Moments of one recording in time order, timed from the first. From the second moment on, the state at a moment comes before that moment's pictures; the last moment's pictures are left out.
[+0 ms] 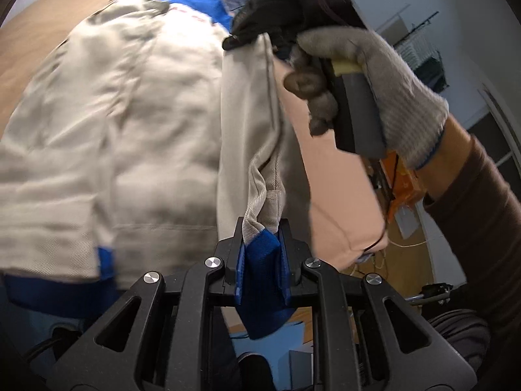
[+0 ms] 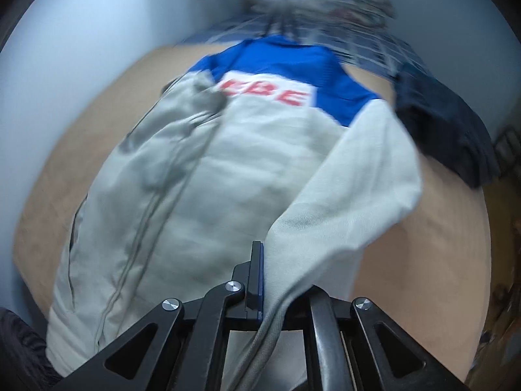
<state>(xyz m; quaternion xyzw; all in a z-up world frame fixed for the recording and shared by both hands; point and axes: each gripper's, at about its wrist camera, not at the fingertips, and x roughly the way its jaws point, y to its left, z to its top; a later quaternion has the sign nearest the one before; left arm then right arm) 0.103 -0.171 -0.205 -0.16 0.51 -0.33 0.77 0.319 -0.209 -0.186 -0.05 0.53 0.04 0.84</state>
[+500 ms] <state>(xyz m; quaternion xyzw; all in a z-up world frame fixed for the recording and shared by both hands) 0.089 -0.132 -0.215 -0.15 0.53 -0.30 0.78 0.311 -0.286 -0.161 0.18 0.47 0.11 0.86</state>
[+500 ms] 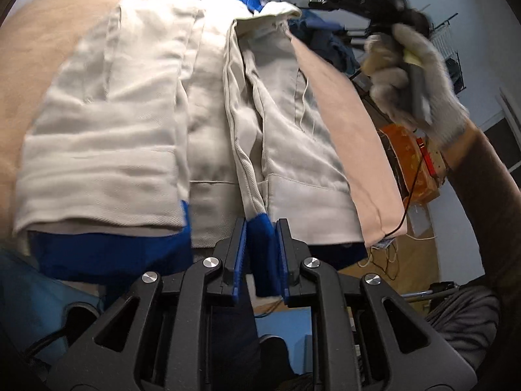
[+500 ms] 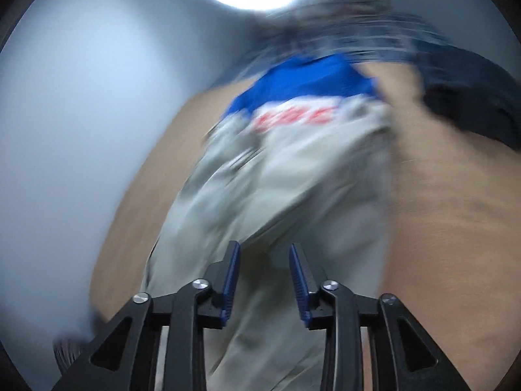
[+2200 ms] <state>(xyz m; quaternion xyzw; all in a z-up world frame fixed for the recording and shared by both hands) 0.119 -0.125 -0.217 -0.13 0.51 -0.31 0.79 0.501 -0.201 -0.248 0.12 0.53 0.08 0.84</state>
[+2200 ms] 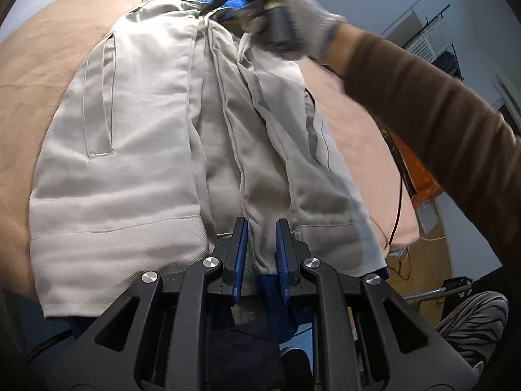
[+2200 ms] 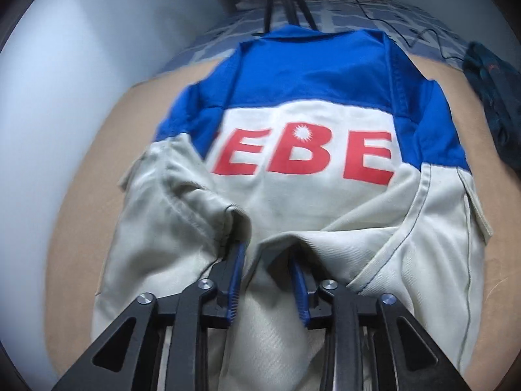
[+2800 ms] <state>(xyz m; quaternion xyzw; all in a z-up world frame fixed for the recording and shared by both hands) 0.115 -0.130 -0.219 -0.15 0.52 -0.34 0.77 0.456 -0.252 -0.242 0.10 0.55 0.06 0.83</state>
